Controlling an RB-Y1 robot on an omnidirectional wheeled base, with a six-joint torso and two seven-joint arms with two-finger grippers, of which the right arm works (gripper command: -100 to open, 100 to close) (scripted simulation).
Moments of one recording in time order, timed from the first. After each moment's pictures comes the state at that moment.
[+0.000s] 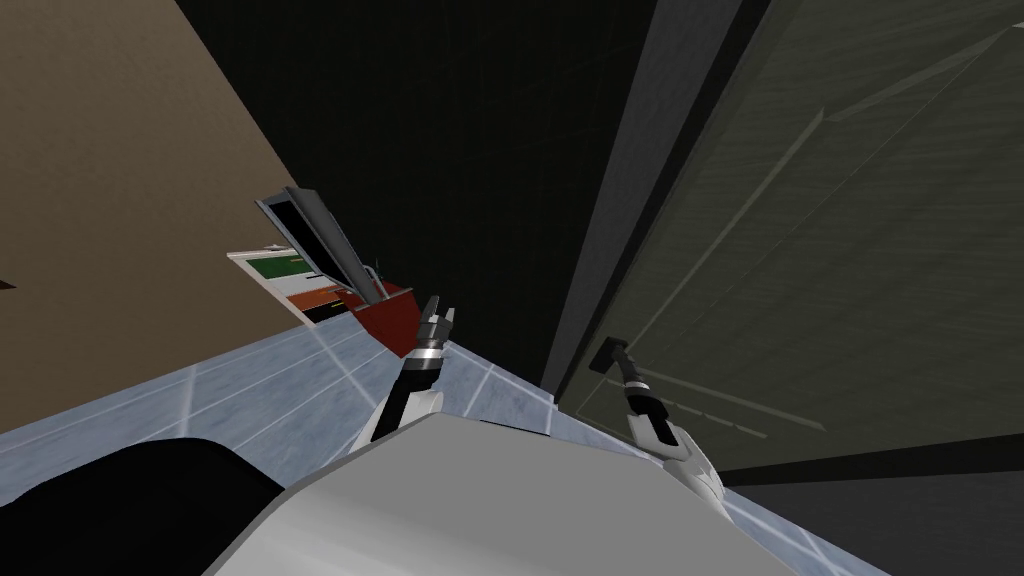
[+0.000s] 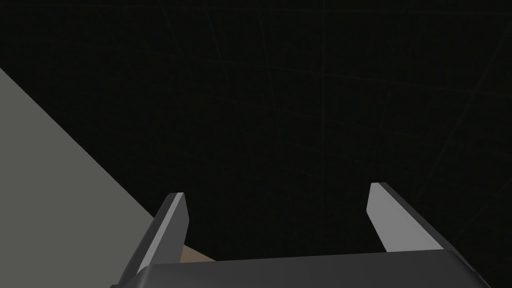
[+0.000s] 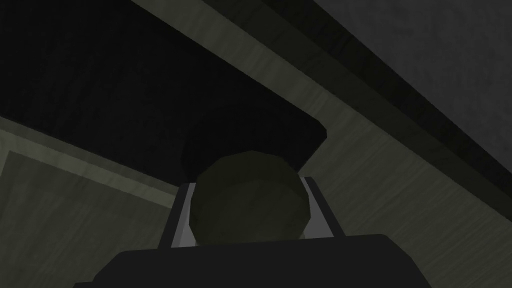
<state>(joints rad) 0.00 -0.32 -0.26 -1.05 0.13 -0.54 0.17</state>
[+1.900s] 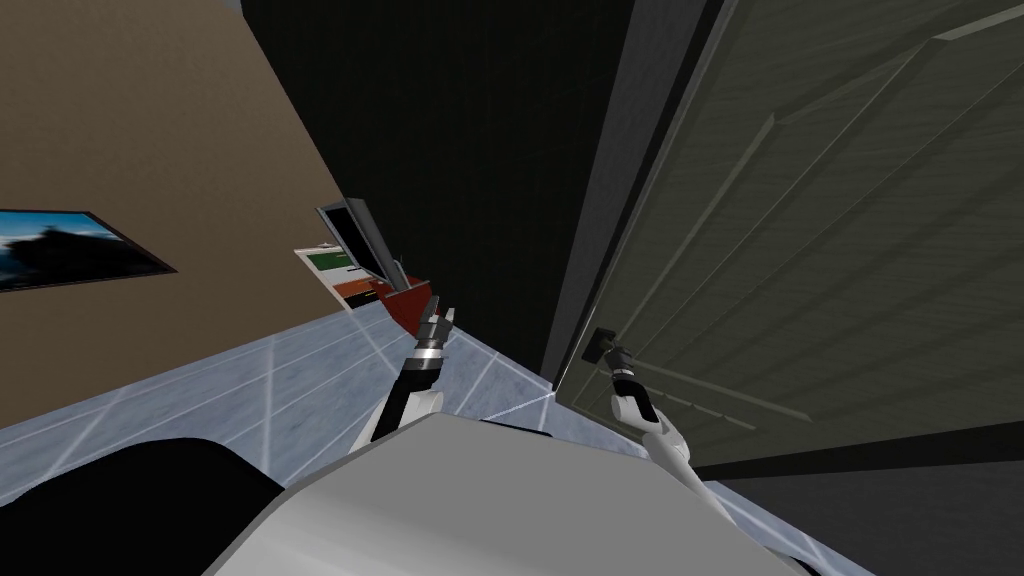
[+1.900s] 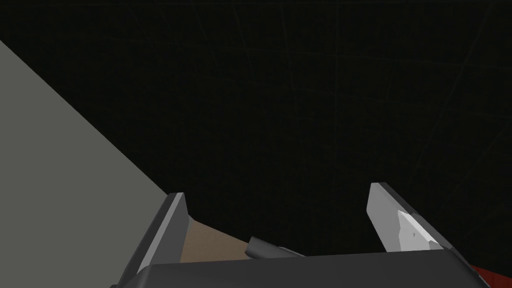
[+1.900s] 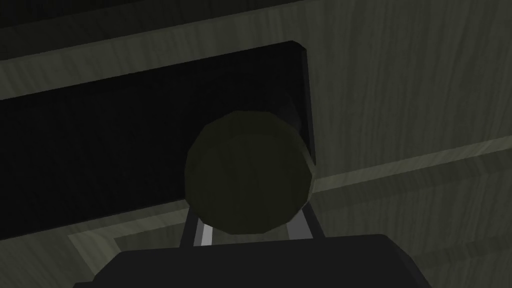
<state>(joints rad) -0.13 -0.34 -0.14 -0.91 -0.20 -0.53 -0.30</state>
